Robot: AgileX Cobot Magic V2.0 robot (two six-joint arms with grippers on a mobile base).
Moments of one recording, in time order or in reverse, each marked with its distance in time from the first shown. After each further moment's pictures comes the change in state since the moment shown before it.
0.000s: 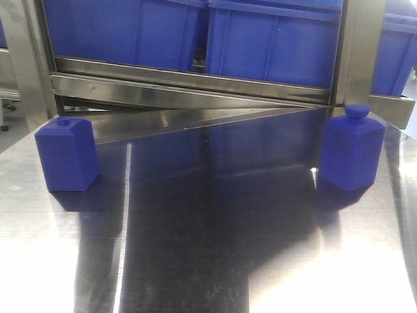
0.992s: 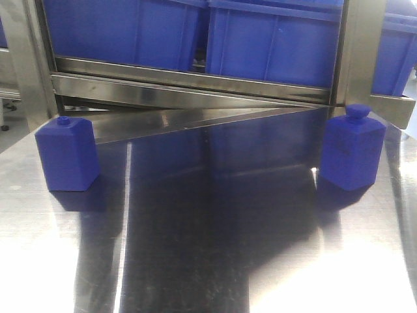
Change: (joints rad) left arm 0.000 0.692 -0.901 -0.190 0.878 0.066; right arm 0.000 0.000 0.000 0.002 -0.001 0.000
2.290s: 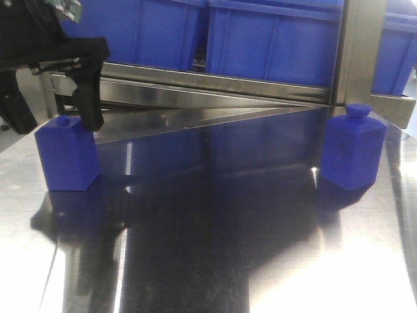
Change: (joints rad) left arm -0.315 1.068 -0.507 0.193 0.195 -0.254; right arm 0.000 0.000 0.000 0.000 -0.002 0.000
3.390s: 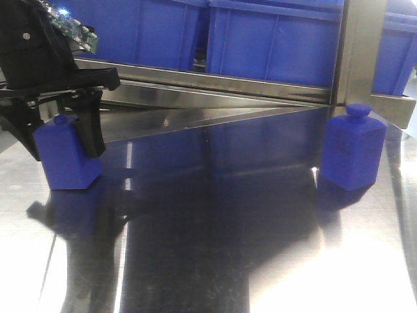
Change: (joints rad) left arm 0.000 0.077 -0.006 -0.047 0.027 -0.003; right arm 0.000 0.000 0.000 0.000 0.000 -0.001
